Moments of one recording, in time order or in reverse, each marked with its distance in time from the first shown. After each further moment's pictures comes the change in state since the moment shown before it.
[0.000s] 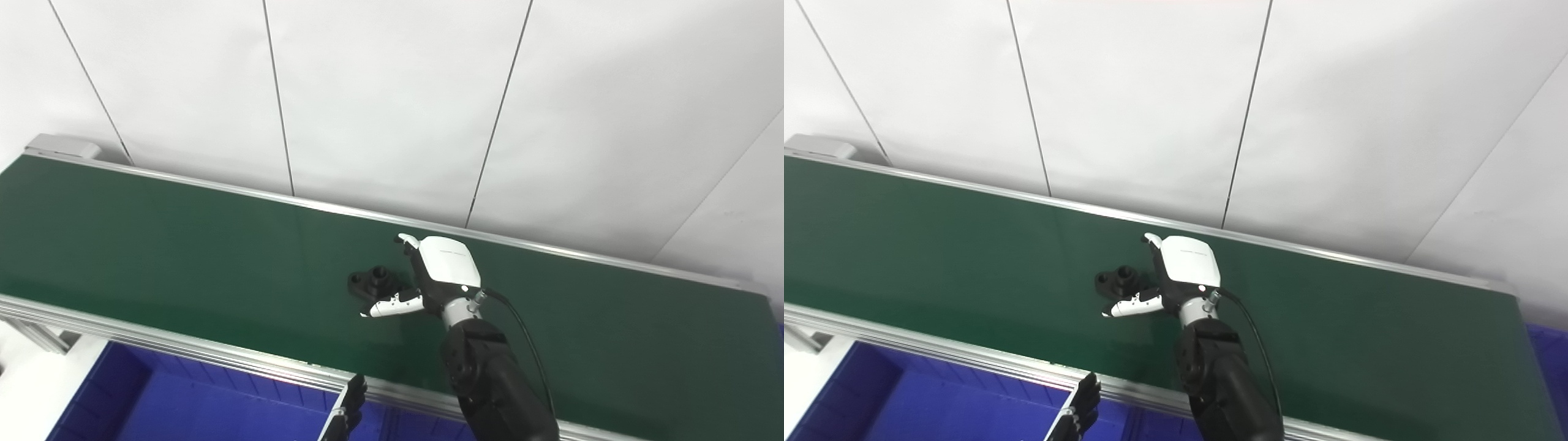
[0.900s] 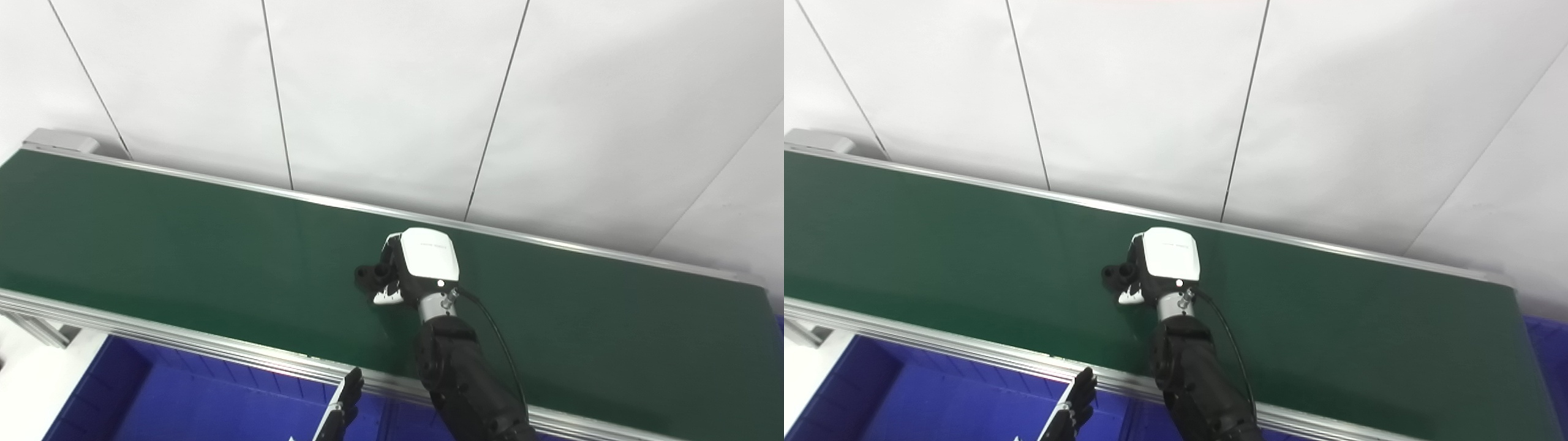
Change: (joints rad) left arm 0.036 0.000 -0.013 -0.055 0.022 0.044 0.013; right arm -0.055 0.063 0.077 0.193 0.027 0.040 -0.276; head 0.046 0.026
